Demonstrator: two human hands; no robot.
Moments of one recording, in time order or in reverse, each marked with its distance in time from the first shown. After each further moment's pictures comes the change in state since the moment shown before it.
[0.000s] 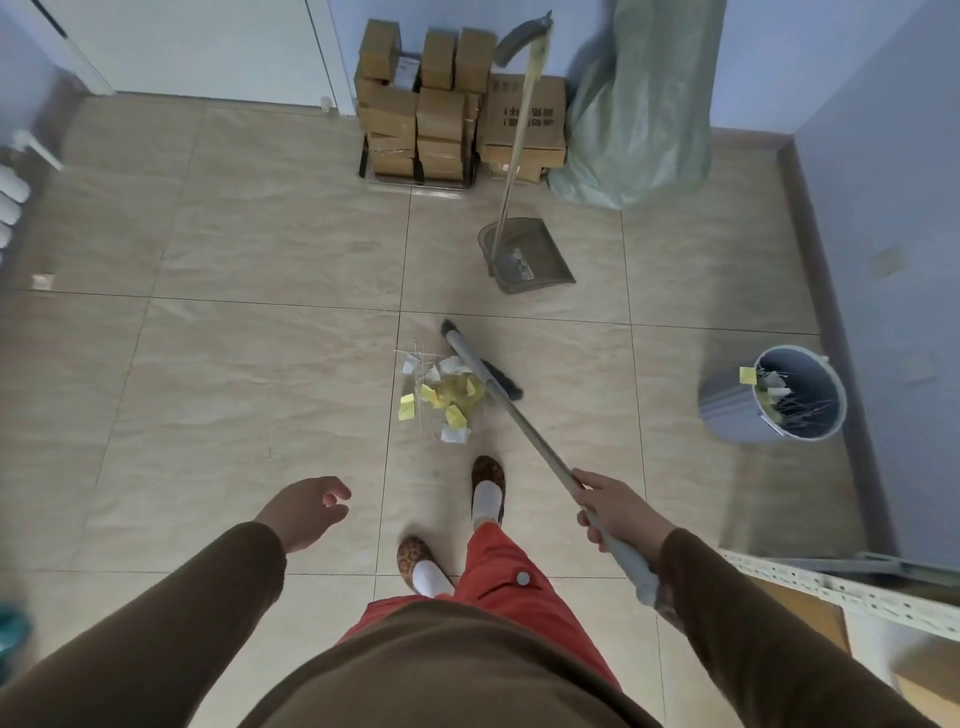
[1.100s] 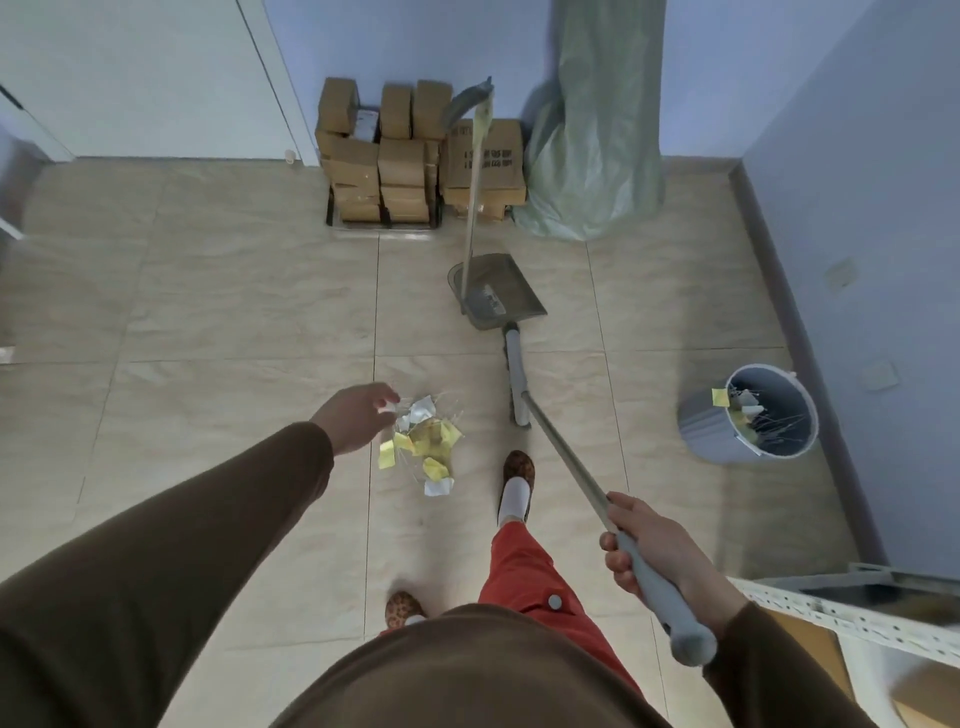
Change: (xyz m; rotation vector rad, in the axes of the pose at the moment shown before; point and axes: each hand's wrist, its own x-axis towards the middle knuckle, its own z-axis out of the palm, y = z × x) left_hand 0.092 0.187 -0.113 0.062 0.131 0.271; right_hand -0.053 -0.040 -0.065 0.622 0.036 0.043
